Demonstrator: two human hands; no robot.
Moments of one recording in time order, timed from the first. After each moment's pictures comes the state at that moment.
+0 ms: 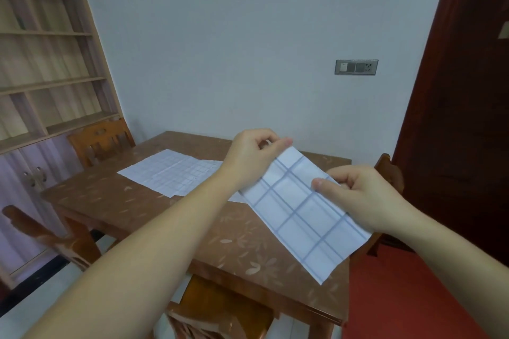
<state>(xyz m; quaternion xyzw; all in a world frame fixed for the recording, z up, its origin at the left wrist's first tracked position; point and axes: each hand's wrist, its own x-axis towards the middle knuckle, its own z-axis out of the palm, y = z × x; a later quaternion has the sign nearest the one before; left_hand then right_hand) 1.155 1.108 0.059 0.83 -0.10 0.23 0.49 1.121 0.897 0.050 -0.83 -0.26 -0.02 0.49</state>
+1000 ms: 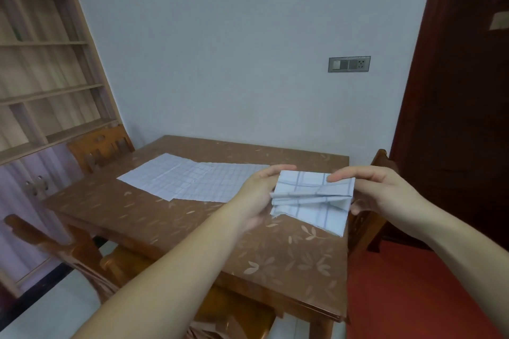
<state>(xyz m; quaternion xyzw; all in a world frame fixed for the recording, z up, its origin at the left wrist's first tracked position) 1.133 1.070 0.018 0.64 0.01 -0.08 0.77 1.138 0.845 0.031 -0.74 -0.19 0.07 0.64</state>
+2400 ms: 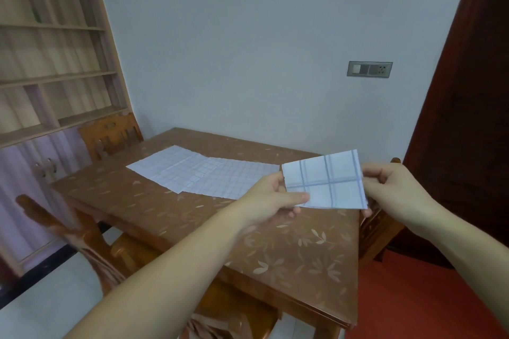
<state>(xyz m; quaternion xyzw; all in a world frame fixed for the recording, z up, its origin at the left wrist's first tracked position) 1.125 1.114 0.007 0.67 -0.08 -0.11 0.73 1.137 0.891 0.045 -0.82 -0.17 -0.01 0.54</state>
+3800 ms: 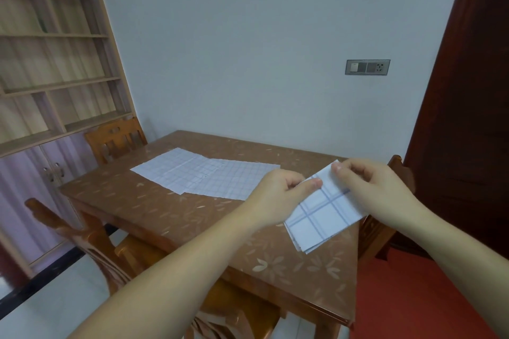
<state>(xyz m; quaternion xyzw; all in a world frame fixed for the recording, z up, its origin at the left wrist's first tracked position) 1.112 1.079 0.023 0.86 -0.13 0.08 0.49 1.132 0.891 0.038 -0.85 -0.21 -0.11 0.48</state>
